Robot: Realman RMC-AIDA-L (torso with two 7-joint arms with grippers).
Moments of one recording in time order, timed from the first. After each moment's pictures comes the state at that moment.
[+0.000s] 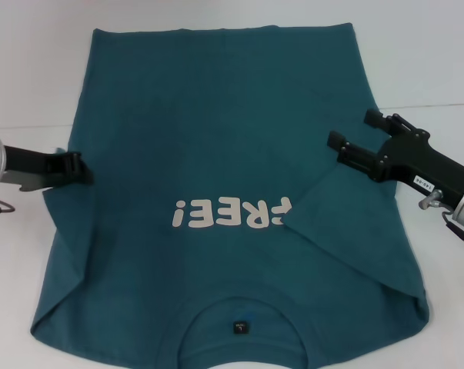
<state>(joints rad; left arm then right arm) -0.78 -2.07 -2.44 -0.90 -0.54 1.24 -2.67 0.50 2.09 -0.73 -0.37 -1.37 -1.22 0.92</state>
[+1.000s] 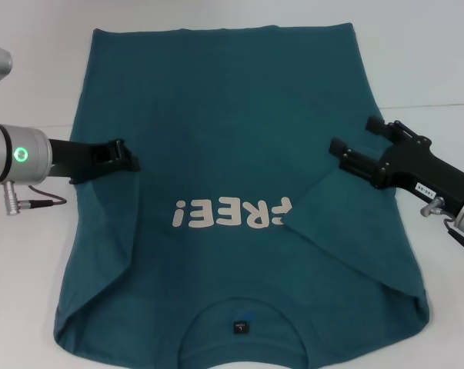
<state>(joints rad) -0.81 -2.12 -2.44 -0.83 -0.65 1.16 -2.67 0.49 2.09 -0.73 -0.36 -1.37 -1.22 0.90</state>
